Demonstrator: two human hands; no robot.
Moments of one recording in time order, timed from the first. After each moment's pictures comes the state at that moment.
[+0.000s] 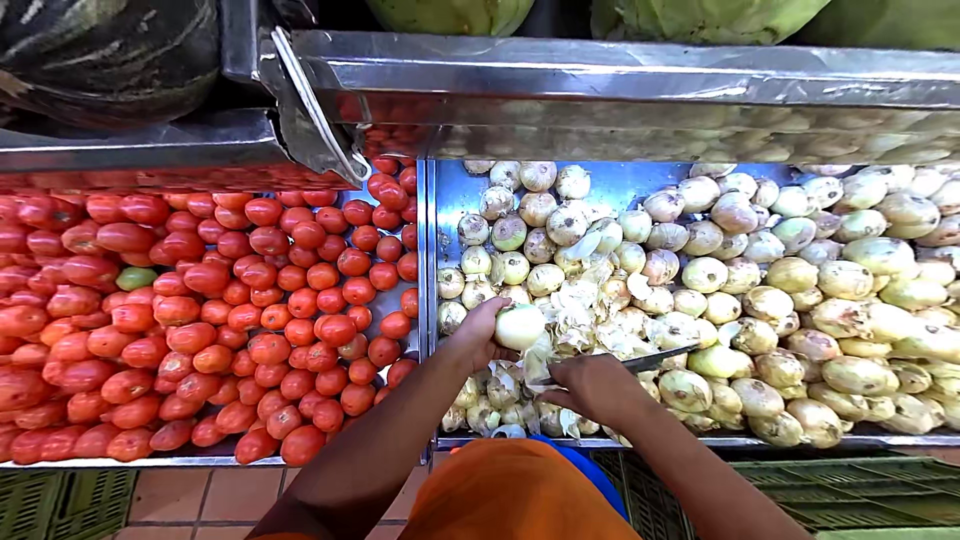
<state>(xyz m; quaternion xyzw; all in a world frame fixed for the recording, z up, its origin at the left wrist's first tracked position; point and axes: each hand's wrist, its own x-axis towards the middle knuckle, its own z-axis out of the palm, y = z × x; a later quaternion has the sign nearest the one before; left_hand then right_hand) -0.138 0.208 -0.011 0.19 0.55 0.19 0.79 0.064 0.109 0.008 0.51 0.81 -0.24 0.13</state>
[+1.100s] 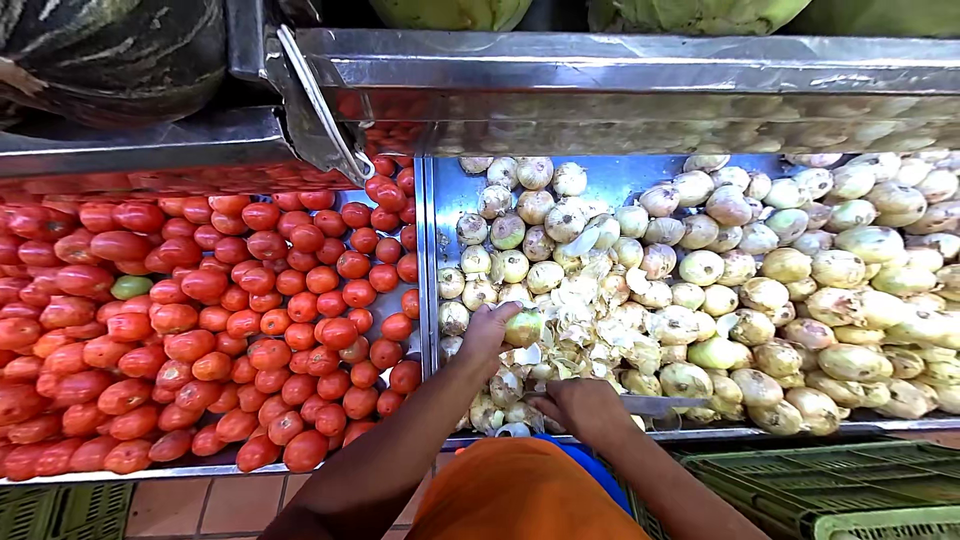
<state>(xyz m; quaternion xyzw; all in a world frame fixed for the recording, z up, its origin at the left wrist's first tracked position) -0.130 0.189 -0.023 0.20 0.58 0.30 0.73 0.033 0.076 -0.012 0.61 0.71 -0.29 0.18</state>
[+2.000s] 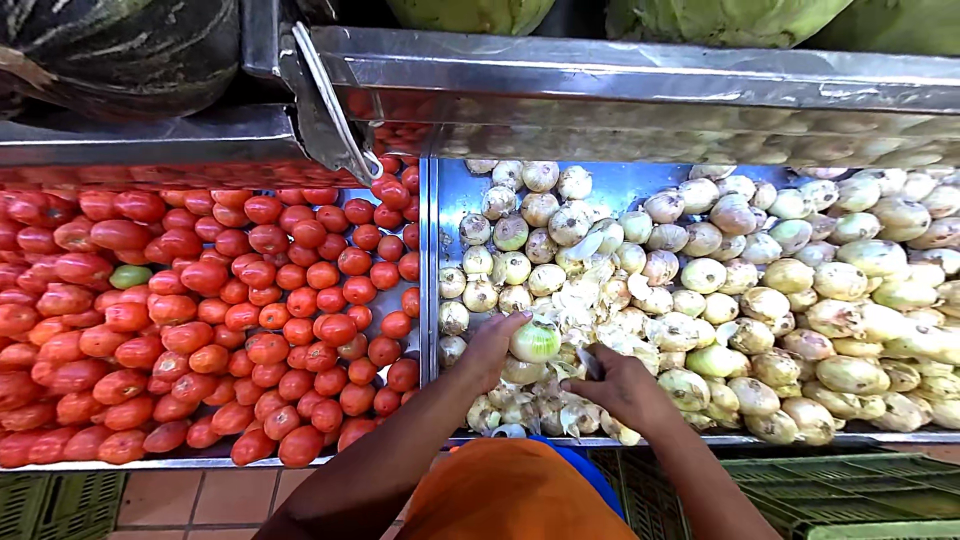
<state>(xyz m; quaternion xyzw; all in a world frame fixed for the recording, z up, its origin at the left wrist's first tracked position) -0.141 0.164 0.007 0.30 0.53 0.23 0.76 0.080 0.088 0.012 0.70 0.60 -0.37 -0.12</state>
